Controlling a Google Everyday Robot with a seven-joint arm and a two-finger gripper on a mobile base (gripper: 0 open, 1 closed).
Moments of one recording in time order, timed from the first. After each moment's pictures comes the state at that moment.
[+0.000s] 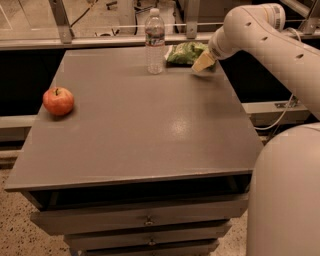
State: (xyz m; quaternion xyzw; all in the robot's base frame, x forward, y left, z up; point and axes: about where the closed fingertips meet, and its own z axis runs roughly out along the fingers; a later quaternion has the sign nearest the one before) arm 0.839 -0.201 0.886 -0.38 0.81 -0.12 0.43
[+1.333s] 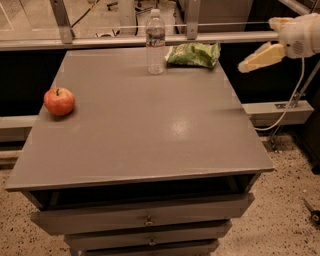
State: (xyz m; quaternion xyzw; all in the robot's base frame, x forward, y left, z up) arm 0.709 -0.282 0.965 -0.43 0.73 0.10 0.52
